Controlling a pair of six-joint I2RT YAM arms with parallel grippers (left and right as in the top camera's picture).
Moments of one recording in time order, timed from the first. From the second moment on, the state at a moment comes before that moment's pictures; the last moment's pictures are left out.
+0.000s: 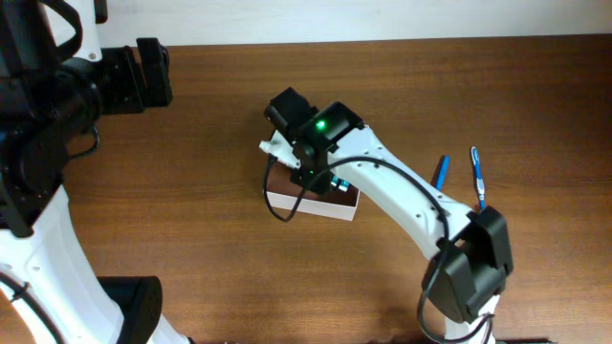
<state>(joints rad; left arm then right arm) -0.04 1.82 2.90 -1.69 0.05 -0.09 0.68 2.01 1.84 -1.22 0.16 -0.45</state>
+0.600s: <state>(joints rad) -0.04 1.82 2.90 -1.69 0.05 -0.09 0.34 1.74 2.01 -1.38 0.23 0.05</state>
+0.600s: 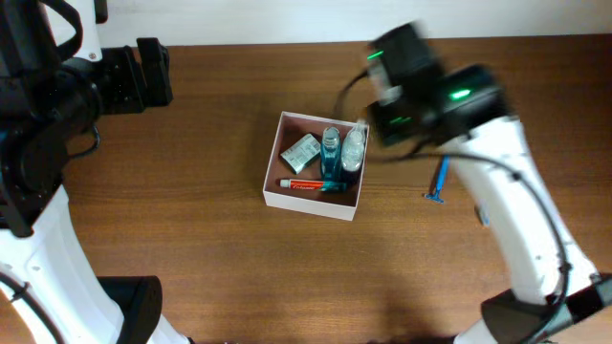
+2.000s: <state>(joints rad) -0.04 1.82 2.90 -1.69 0.05 -0.09 -0.09 2.26 1.71 -1.21 -0.06 0.43</state>
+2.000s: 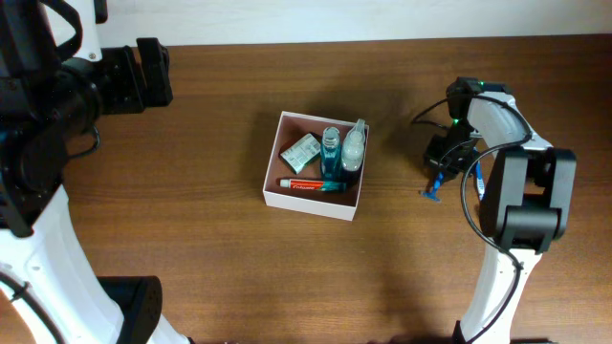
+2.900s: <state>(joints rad) -0.04 1.82 2.90 -1.69 0.05 -0.09 0.62 1.76 1.76 -1.22 -0.07 -0.39</state>
